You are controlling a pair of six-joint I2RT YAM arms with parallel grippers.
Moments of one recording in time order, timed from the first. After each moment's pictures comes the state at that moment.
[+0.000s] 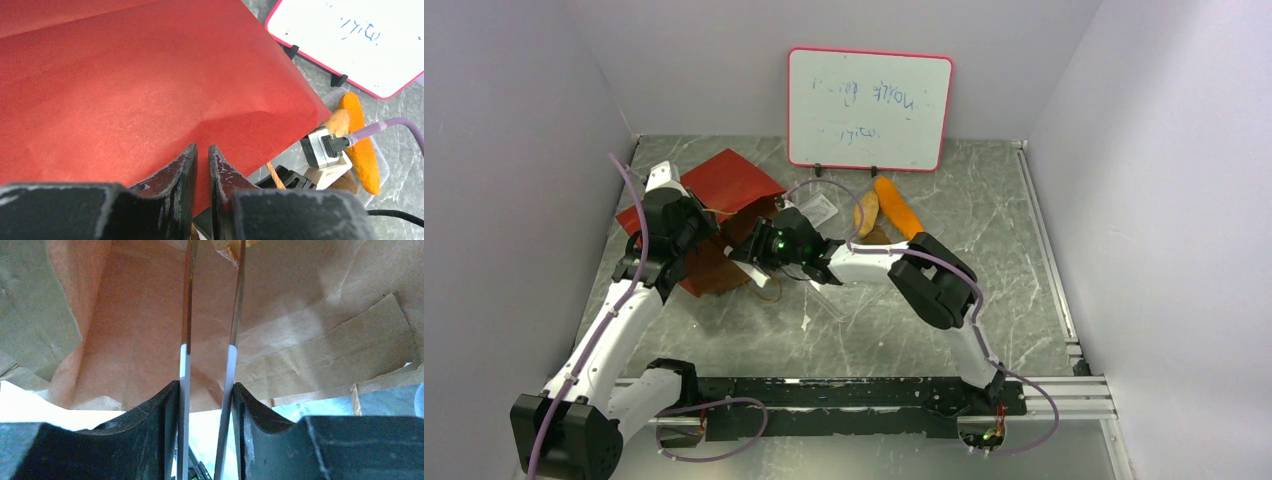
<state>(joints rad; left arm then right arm) -0.17 0.97 0.78 -0.23 -0.16 -0.52 0.96 2.12 1.36 0.36 -0.15 1.10</state>
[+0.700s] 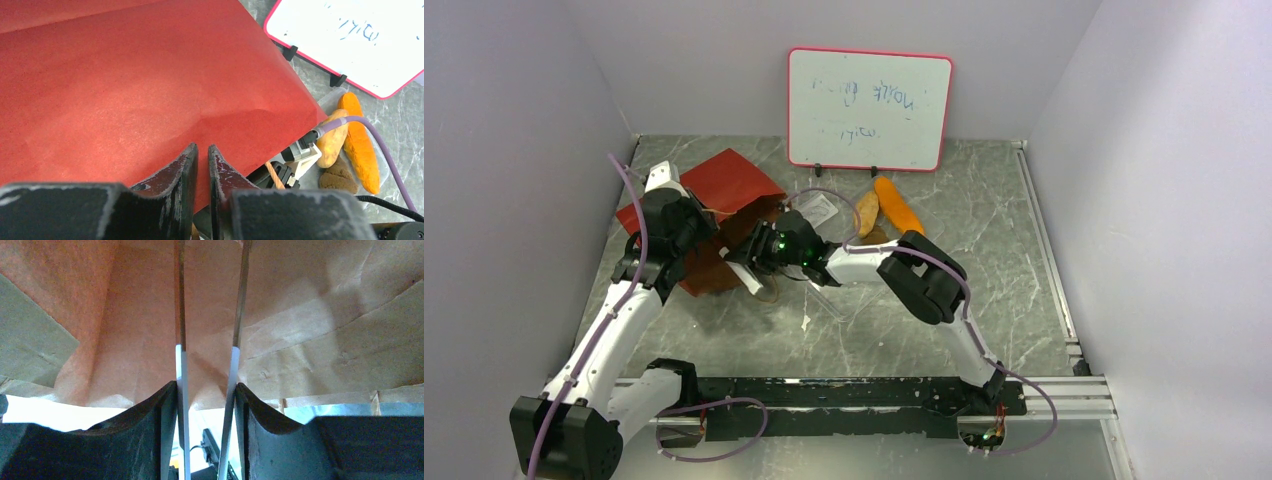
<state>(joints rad) -0.17 0.96 0.78 -0.23 -0.15 -0.52 0.95 2.20 1.36 0.49 -0.25 1.25</state>
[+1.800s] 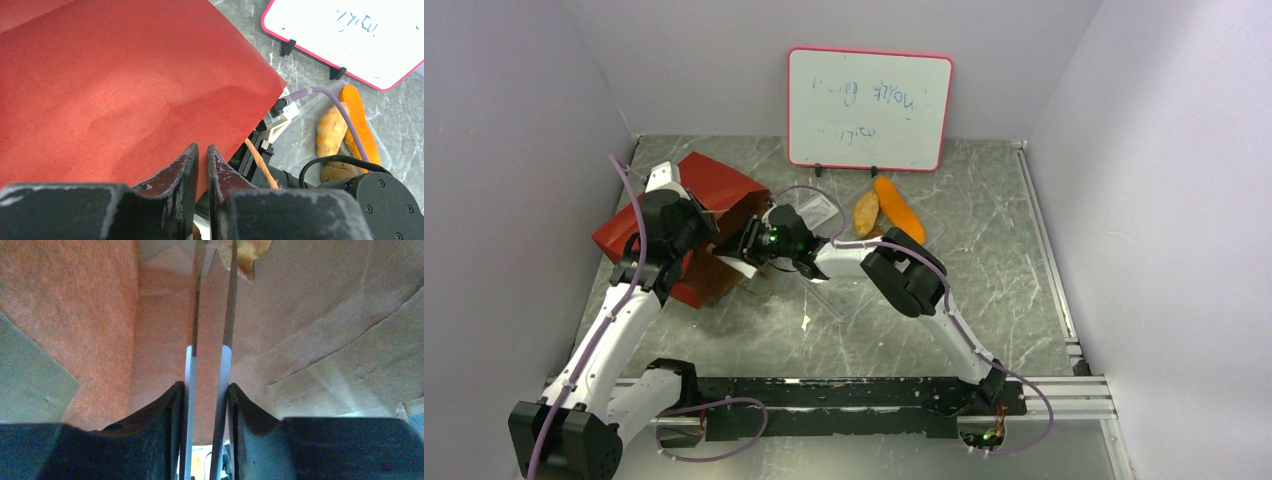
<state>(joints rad) -0.17 0.95 0.78 -0.25 -0.13 -0.50 0.93 2.36 1.53 0.58 -0.37 1.34</state>
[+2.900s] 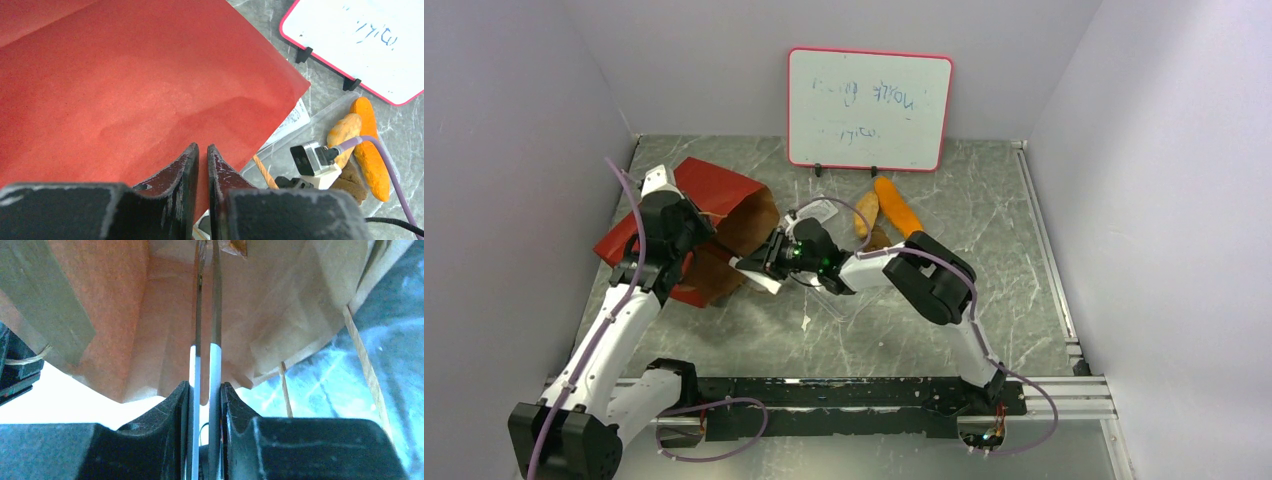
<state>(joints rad) -0.17 0.94 0.78 -0.28 -0.21 -0.53 0.93 2.16 1.20 0.69 -0.35 1.33</state>
